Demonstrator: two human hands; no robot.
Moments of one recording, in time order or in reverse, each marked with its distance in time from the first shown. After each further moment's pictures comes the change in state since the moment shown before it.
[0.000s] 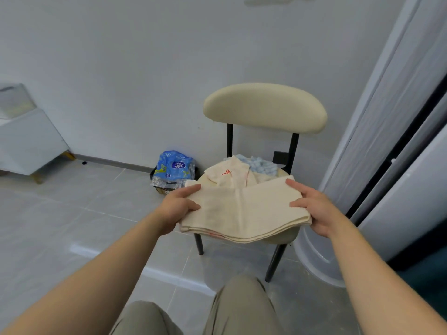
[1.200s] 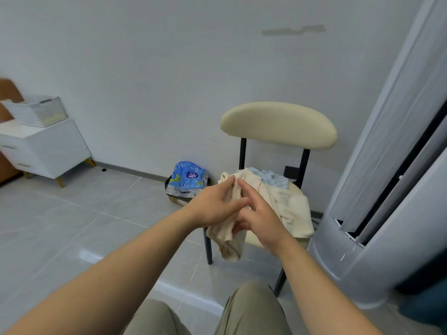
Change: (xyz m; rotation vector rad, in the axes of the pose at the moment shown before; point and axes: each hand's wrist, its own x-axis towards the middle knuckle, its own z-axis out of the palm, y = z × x) left_hand -0.076 0.061 0.036 0.808 -0.020 0.434; right_hand -0.080 -0.001 0.157 -0.216 -0.281 -0.396
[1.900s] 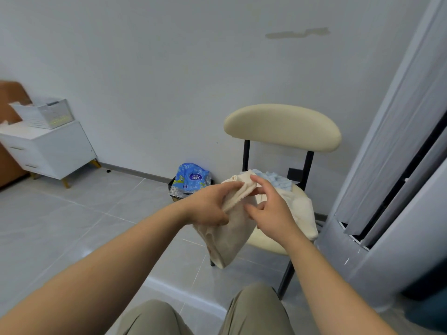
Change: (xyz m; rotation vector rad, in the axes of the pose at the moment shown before) left_hand -0.013 0.003 -0.029 0.105 -0.176 0.048; right_hand 0.014 0.002 -0.017 -0.312 0.196 -0.117
